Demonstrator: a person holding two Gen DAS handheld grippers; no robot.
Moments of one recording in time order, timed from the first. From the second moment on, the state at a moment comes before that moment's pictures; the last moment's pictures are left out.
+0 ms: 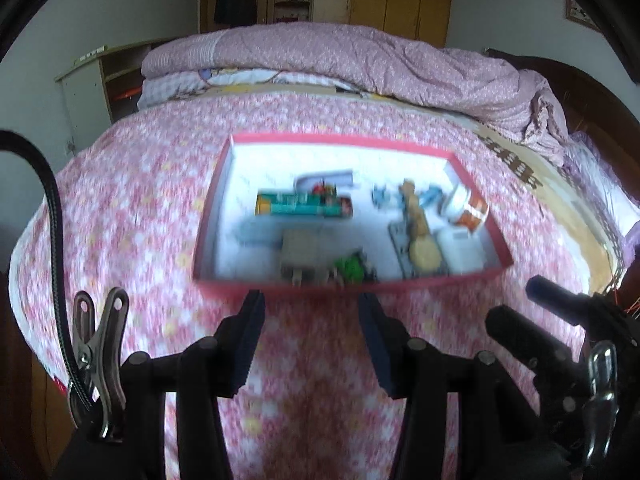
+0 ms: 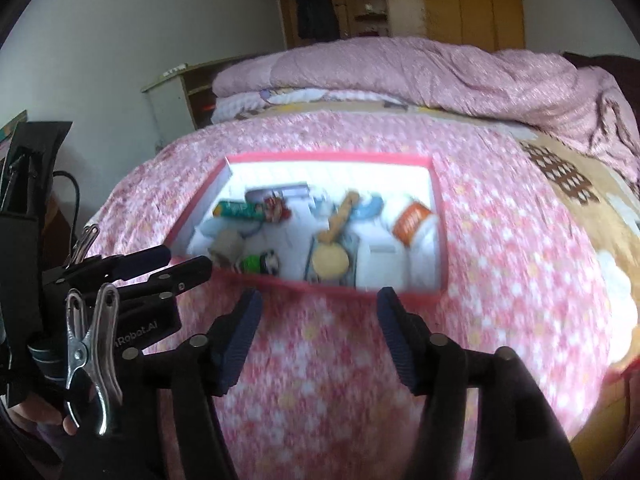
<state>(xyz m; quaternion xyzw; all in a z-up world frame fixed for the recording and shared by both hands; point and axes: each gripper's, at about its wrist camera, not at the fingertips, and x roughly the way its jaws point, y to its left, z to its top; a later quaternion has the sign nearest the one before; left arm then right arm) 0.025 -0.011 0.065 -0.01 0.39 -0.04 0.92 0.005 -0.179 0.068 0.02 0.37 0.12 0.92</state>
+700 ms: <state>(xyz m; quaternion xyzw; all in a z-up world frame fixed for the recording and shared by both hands) 0.005 -0.018 0.011 0.01 0.42 -0.03 0.91 -0.017 -0.185 0.001 0.01 0.43 0.04 0.90</state>
